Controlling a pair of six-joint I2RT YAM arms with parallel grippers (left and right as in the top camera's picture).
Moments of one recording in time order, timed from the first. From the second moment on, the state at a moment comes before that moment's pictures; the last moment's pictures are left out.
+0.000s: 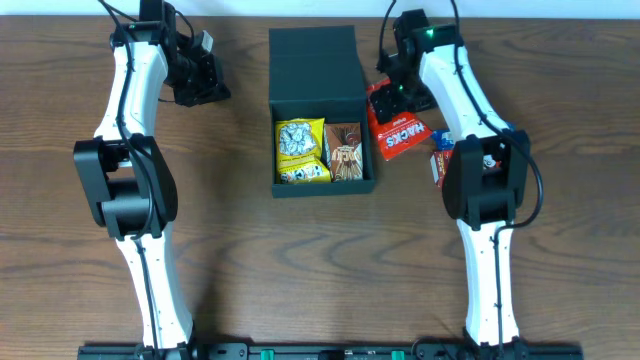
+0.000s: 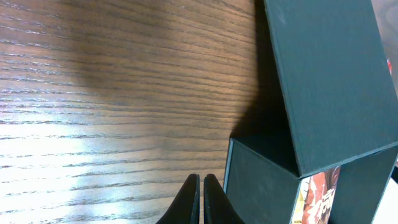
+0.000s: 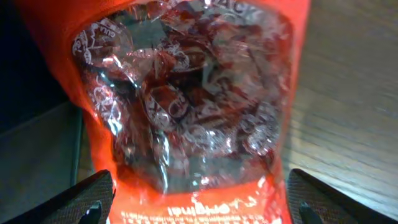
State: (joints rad) left arm 0.07 2.35 2.12 -1.13 0.51 -0.14; right arm 0.21 2.53 2.29 -1.26 -0.04 -0.14
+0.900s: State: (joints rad) left arm 0.07 2.35 2.12 -1.13 0.51 -0.14; right arm 0.21 2.53 2.46 -1.33 0.01 -0.05
